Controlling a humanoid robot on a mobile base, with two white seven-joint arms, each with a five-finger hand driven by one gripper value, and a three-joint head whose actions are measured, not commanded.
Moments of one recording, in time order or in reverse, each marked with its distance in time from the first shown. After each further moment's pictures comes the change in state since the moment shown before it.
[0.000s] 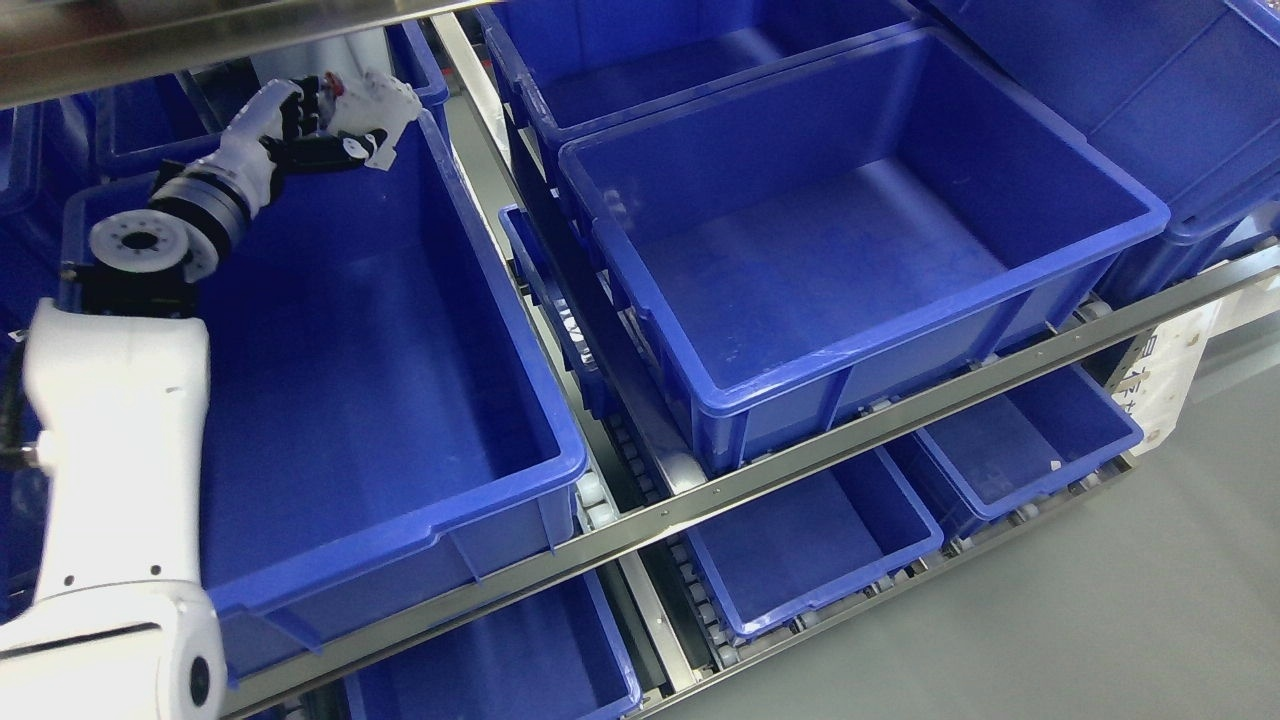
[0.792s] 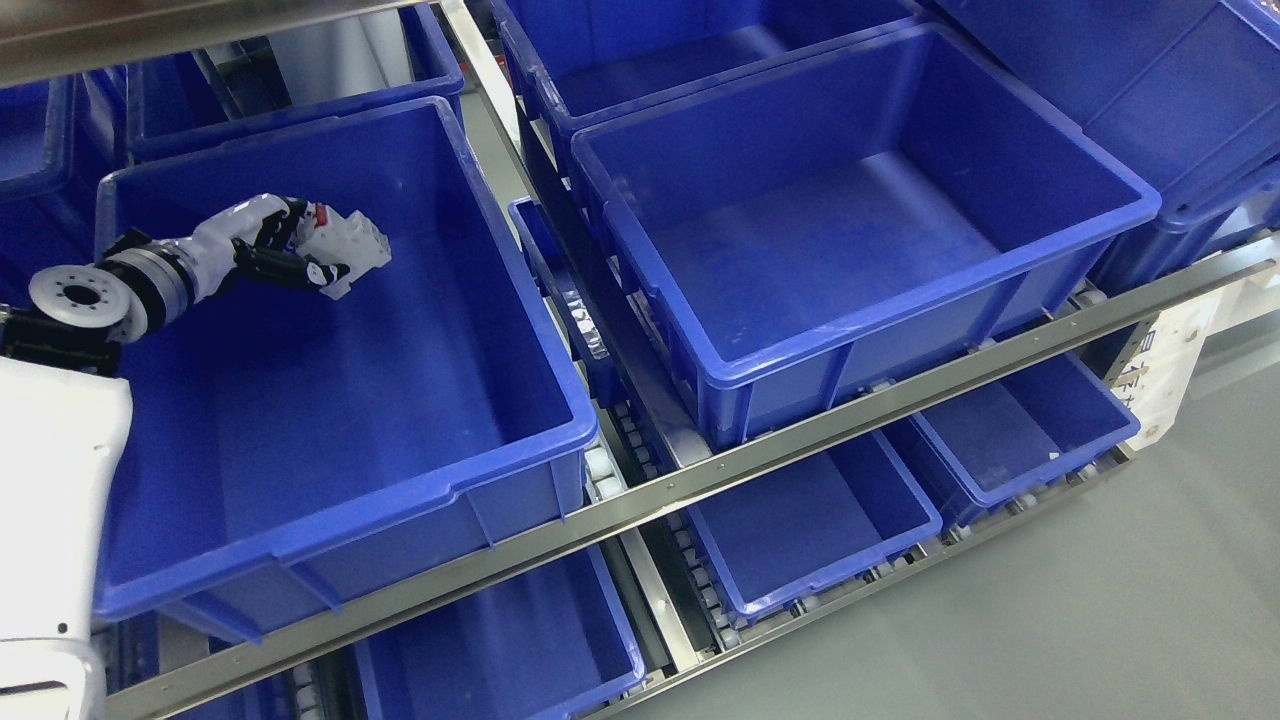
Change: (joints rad) left arm 0.086 0.167 -0.217 0.013 -0.089 -0.002 -0.163; right arm 0.001 0.000 0.000 0.000 0.000 0.000 -0.004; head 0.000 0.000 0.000
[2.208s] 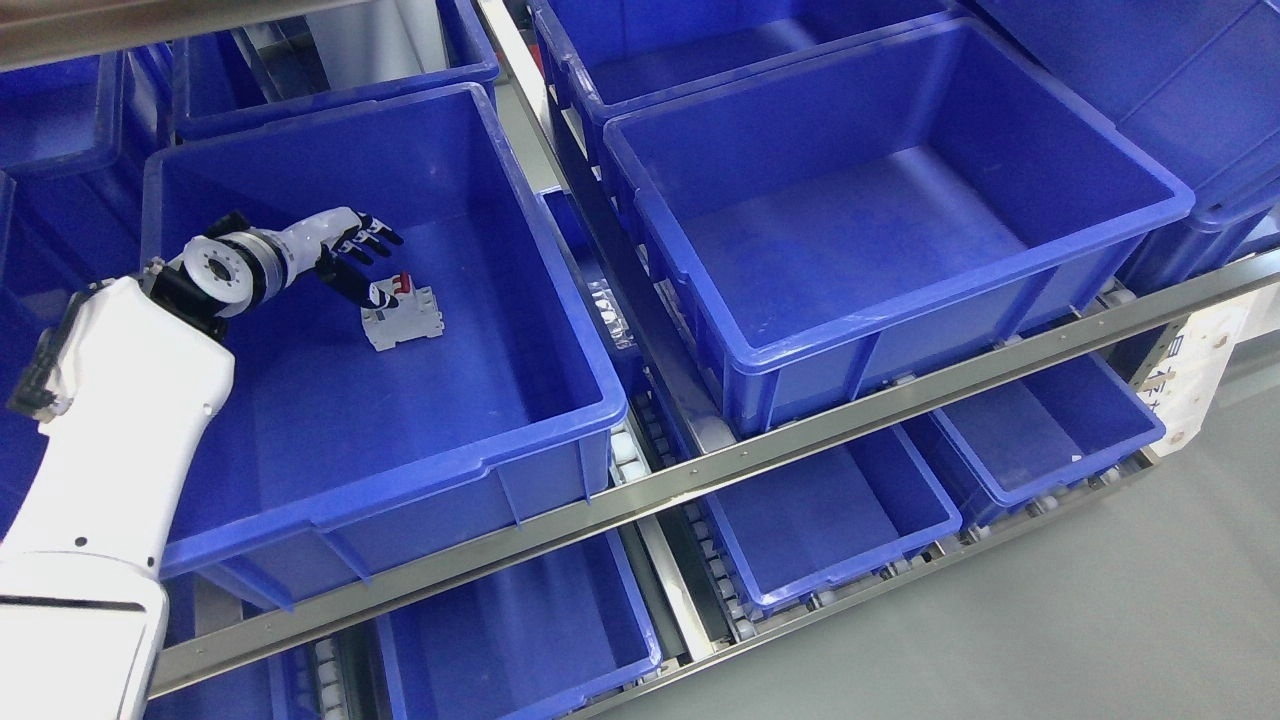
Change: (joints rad) left arm -0.185 -0.106 -0.226 0.267 -0.166 -0.047 0.115; right arm 0.000 0.000 0.000 0.000 0.000 0.000 0.005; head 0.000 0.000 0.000
